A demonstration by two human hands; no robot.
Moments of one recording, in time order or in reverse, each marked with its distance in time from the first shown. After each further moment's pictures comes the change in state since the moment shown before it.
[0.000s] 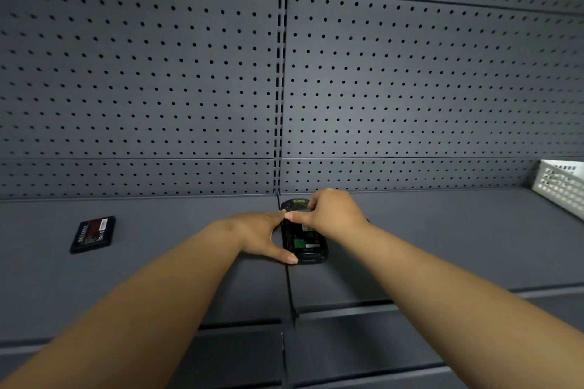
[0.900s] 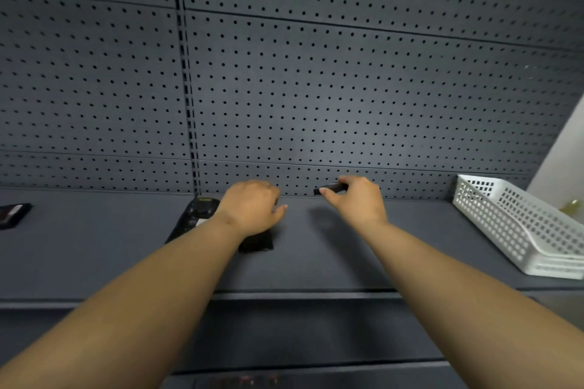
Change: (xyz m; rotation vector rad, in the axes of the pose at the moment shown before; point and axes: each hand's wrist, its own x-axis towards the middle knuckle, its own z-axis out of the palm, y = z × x) left_hand 0.045 0.205 -0.008 0.317 0.700 -0.026; right_hand -0.028 0.204 -0.126 0.243 0.314 0.054
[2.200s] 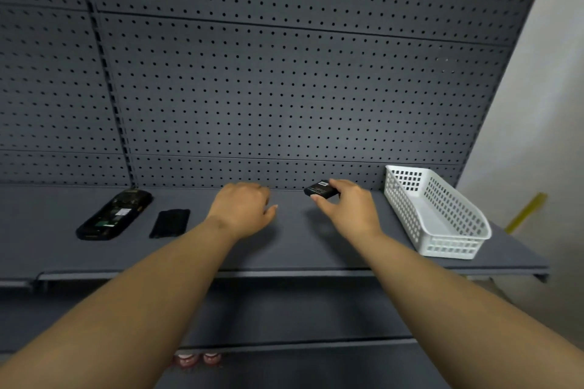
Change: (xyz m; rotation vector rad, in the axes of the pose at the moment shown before) left_hand 0.030 0.168 -0.001 0.051 0.013 -0.042; right_hand -0.016 0.136 -0.113 -0.023 0.012 -0.145
